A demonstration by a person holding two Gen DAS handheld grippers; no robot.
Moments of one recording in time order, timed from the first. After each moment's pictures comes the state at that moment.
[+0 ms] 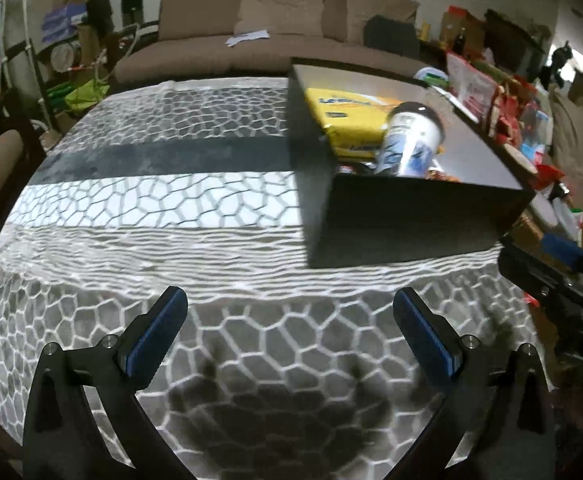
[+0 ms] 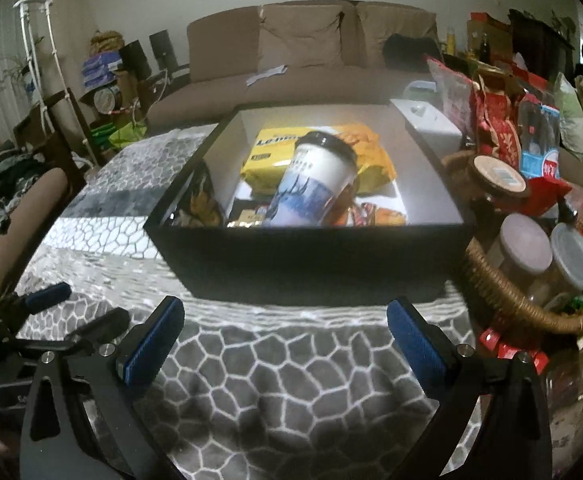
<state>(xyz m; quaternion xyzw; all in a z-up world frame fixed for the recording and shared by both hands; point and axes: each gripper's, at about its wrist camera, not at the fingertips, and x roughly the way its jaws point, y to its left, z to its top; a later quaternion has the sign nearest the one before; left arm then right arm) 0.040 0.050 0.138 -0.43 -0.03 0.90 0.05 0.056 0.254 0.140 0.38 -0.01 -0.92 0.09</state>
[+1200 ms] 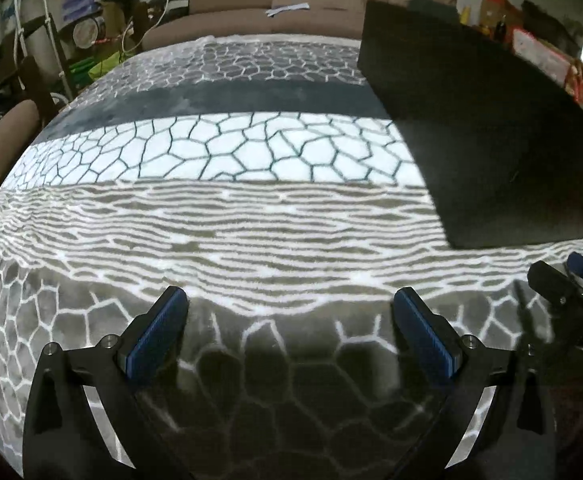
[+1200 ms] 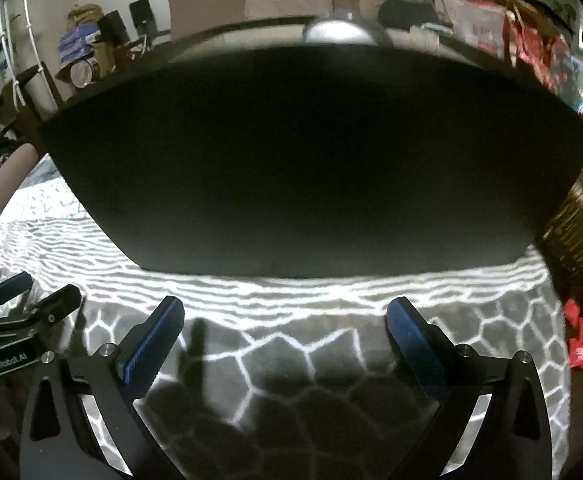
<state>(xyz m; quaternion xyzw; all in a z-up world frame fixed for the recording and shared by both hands) -0.007 -0.006 0.037 -0.46 -0.02 0.89 -0.01 -0.001 0.223 0.025 0.43 -0.02 -0.90 0.06</state>
